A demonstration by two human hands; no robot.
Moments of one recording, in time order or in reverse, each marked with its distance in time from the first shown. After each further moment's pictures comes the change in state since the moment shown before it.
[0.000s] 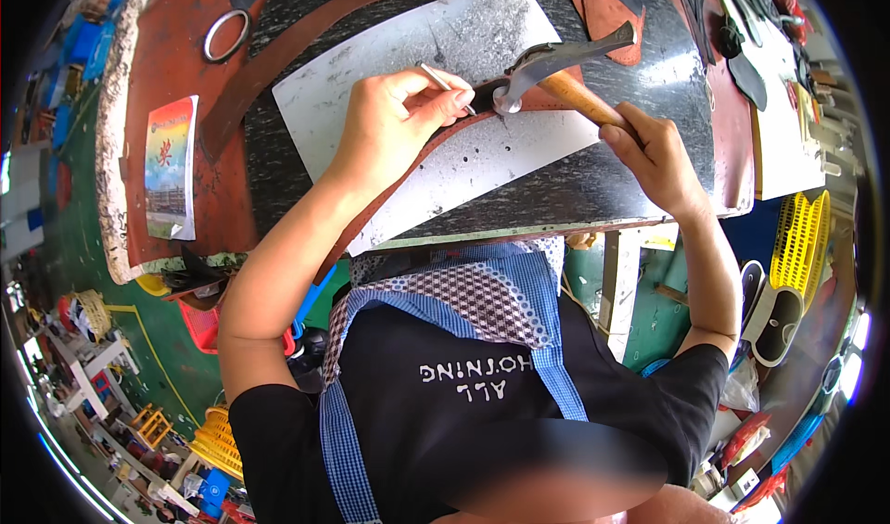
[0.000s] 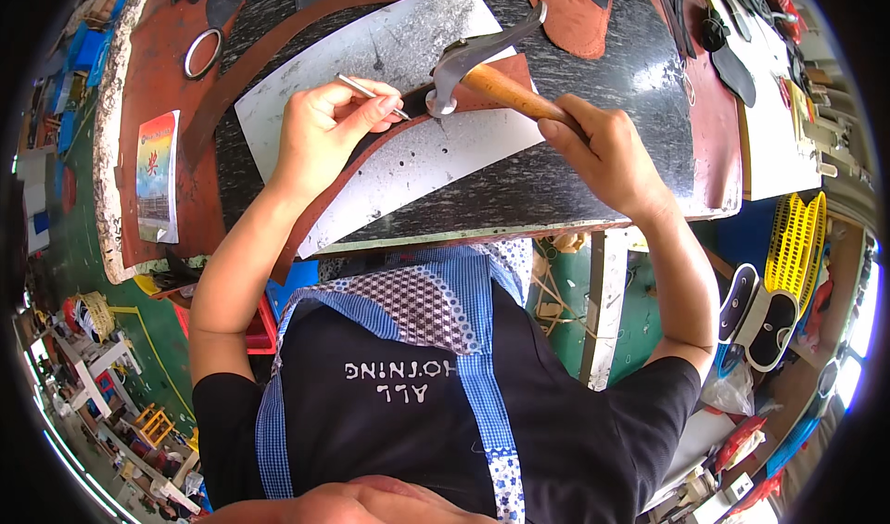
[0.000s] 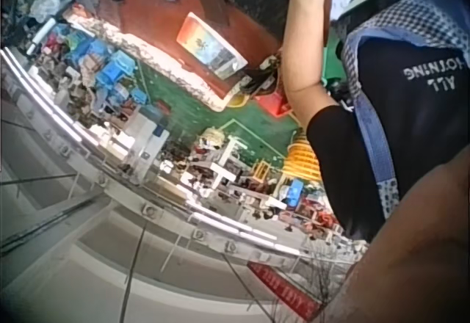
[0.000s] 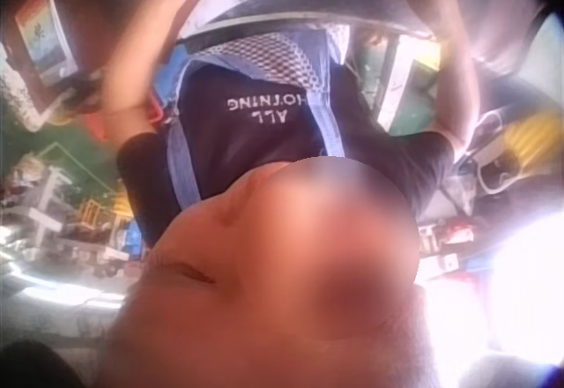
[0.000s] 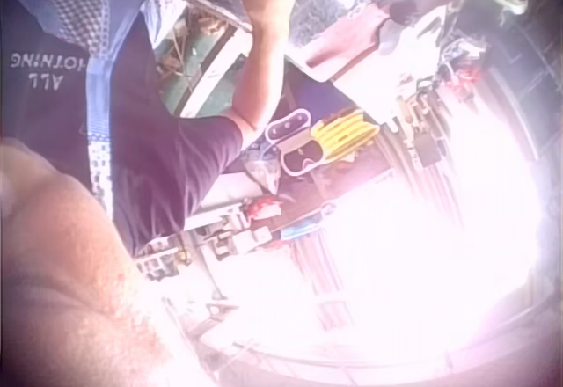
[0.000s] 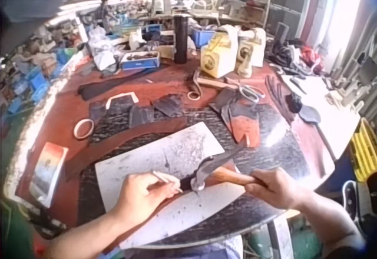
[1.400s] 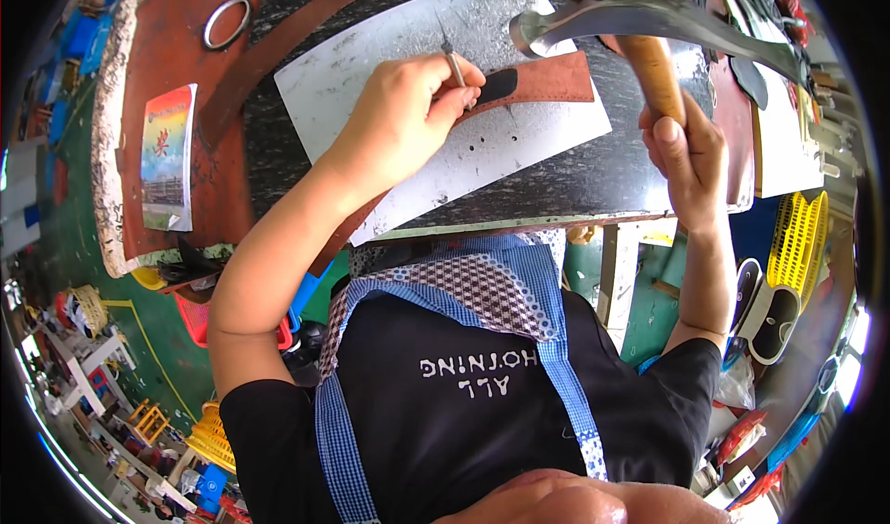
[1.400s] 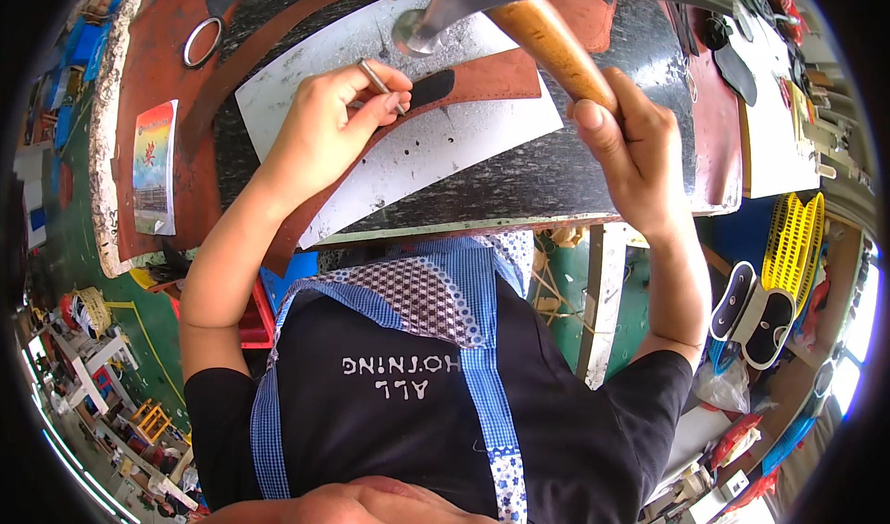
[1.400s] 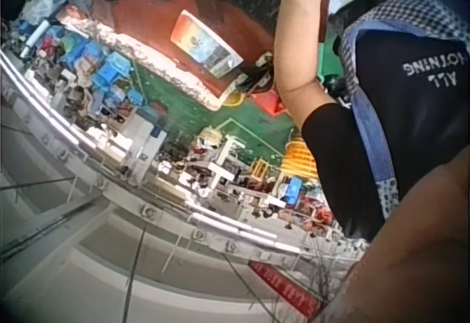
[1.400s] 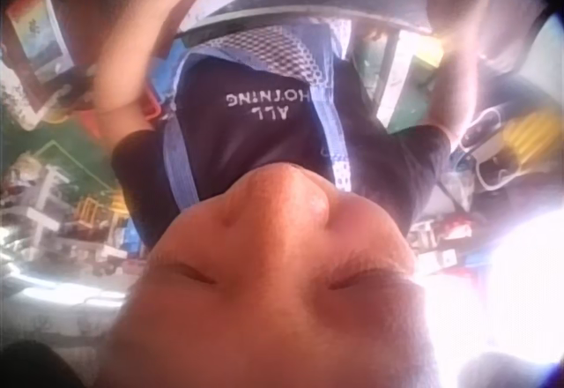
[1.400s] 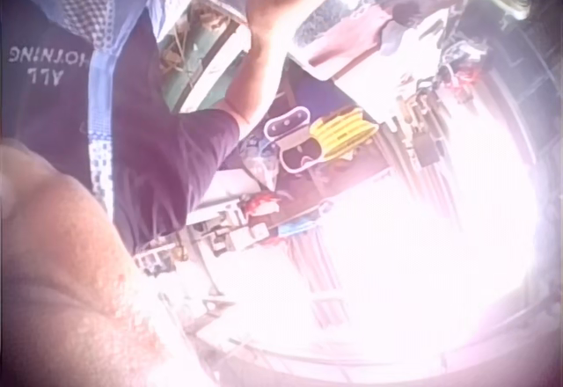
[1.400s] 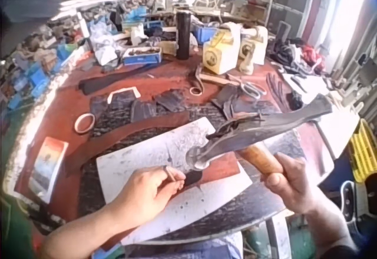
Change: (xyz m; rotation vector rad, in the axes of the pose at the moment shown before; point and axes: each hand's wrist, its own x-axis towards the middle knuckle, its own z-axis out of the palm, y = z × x) left_hand 0.000 0.017 -0.004 0.212 -0.100 0.091; right_hand -0.015 -0.025 -0.005 0.194 0.263 -0.117
